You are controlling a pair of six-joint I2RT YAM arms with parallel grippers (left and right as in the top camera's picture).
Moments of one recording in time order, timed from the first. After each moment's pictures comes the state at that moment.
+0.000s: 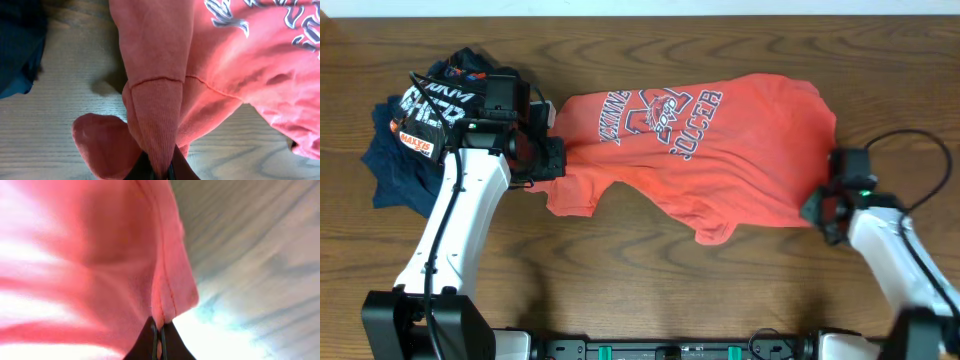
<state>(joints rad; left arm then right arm) -0.07 1.54 1.23 -0.97 0.18 -0.12 -0.09 1.38 0.76 -0.66 0.17 0.53</state>
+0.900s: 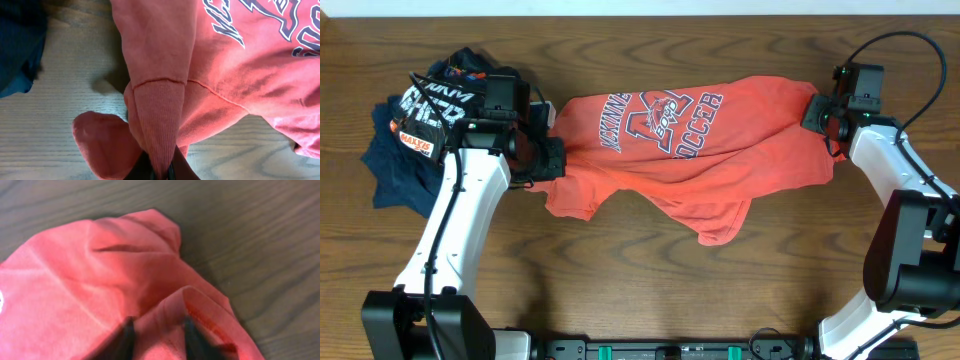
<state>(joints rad) -0.07 1.54 1.23 -0.97 0.18 -0.12 -0.11 1.85 1.20 -0.28 0.00 0.26</state>
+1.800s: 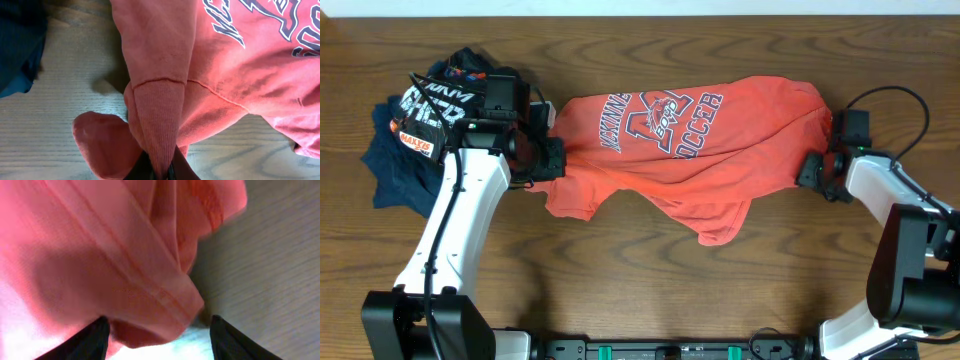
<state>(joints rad) -0.07 1.54 1.23 -0.97 0.18 -0.12 -0.13 1.77 0.93 -0.40 0.11 0.28</state>
